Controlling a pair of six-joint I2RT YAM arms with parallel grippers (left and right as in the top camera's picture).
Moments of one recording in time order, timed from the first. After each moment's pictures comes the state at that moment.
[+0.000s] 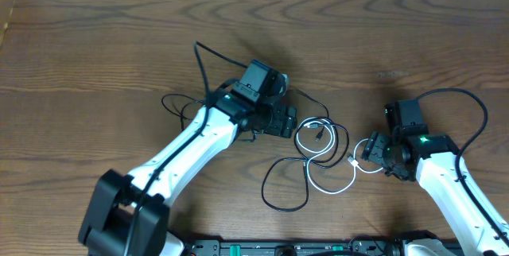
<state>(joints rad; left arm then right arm) -0.58 1.63 1.11 -0.61 0.29 -0.33 0.13 1.26 0.66 -0.78 0.09 0.60</state>
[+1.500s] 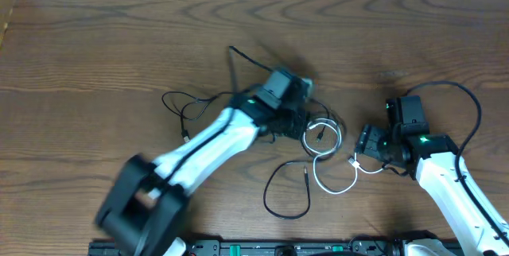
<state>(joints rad) -0.66 1.68 1.12 -0.46 0.37 -0.35 0.13 1.26 0.66 -0.63 -0.07 0.44</state>
